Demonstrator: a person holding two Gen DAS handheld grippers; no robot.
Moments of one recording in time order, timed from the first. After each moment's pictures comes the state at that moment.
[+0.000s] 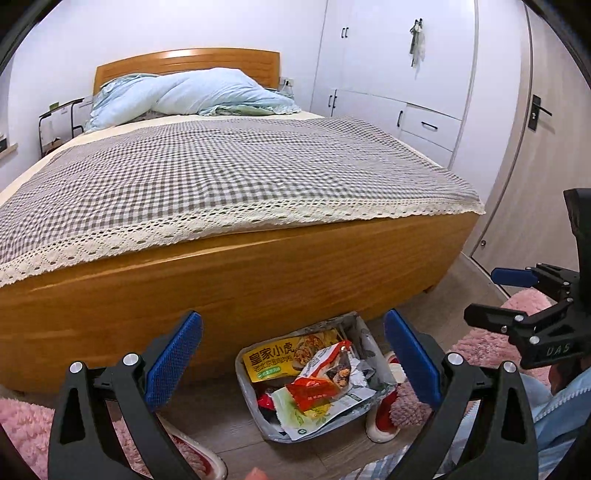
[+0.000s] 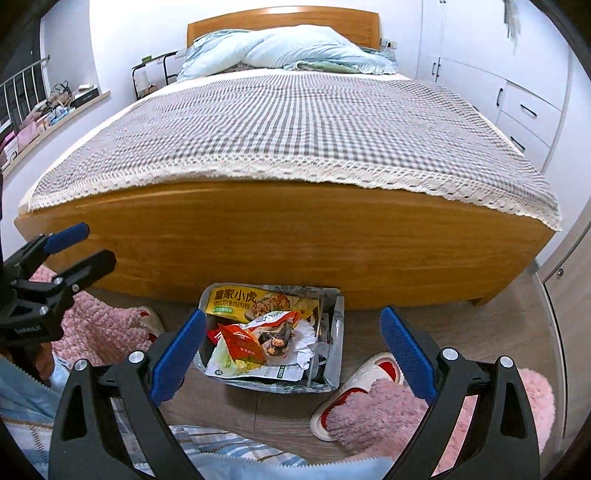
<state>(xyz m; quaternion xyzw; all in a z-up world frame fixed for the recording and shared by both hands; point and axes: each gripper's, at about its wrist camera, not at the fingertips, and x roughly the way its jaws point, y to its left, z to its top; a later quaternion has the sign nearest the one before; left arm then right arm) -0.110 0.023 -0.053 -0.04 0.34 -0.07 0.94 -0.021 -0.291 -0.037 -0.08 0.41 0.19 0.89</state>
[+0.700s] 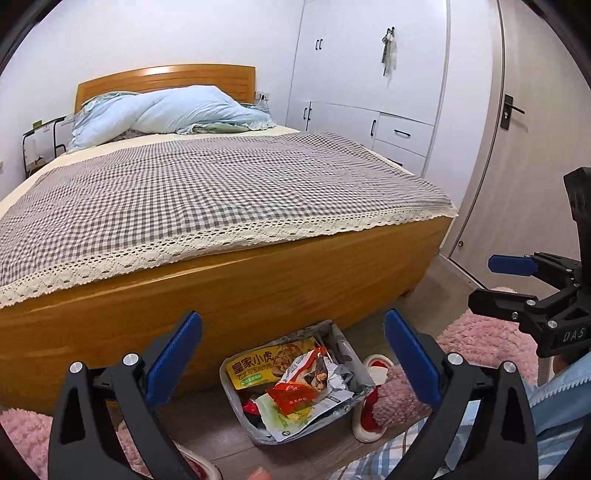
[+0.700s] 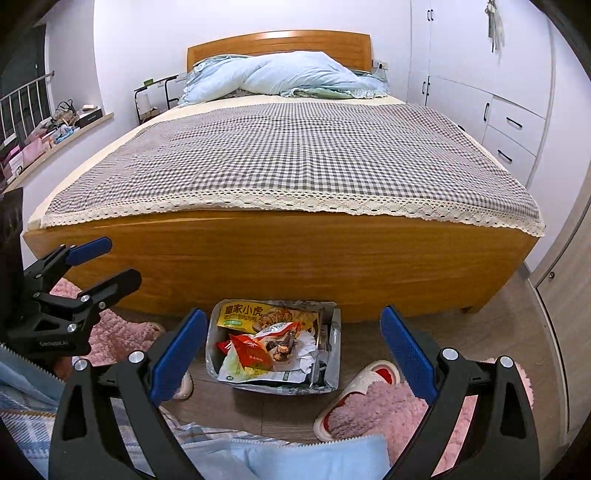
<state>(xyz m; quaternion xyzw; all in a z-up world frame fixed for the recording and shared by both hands) -0.133 0.008 -0.026 -0.03 0.31 -0.11 0.94 -0.057 -0.302 0.001 -0.06 0.37 0.19 0.91</state>
